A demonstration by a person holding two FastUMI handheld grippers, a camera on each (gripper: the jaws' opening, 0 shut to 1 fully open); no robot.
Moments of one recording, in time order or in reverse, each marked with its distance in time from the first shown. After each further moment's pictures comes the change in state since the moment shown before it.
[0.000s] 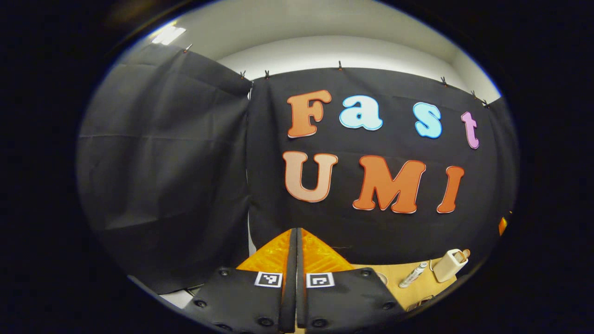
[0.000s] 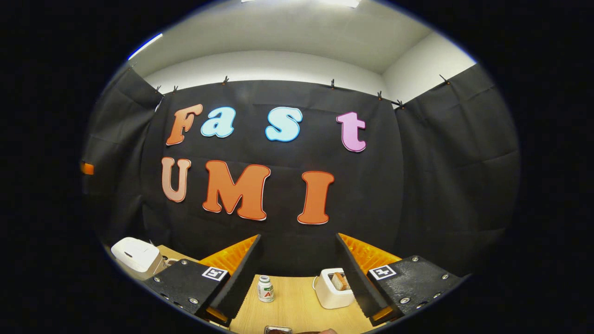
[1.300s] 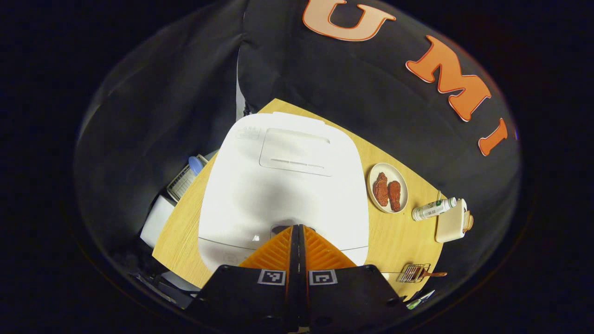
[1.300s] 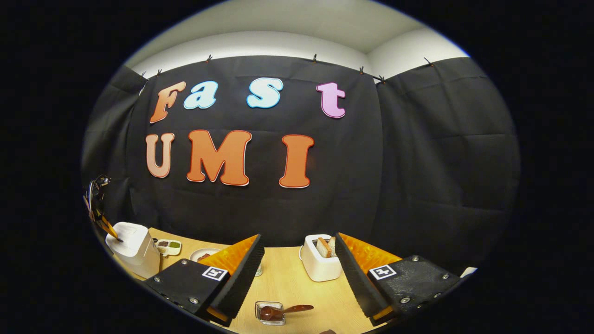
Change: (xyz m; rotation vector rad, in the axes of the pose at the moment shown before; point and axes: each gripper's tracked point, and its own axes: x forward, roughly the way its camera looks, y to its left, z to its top) left arm 0.114 0.027 -0.297 -0.167 0.966 -0.026; right arm -0.051 -0.020 -0.080 0.002 0.192 -0.130
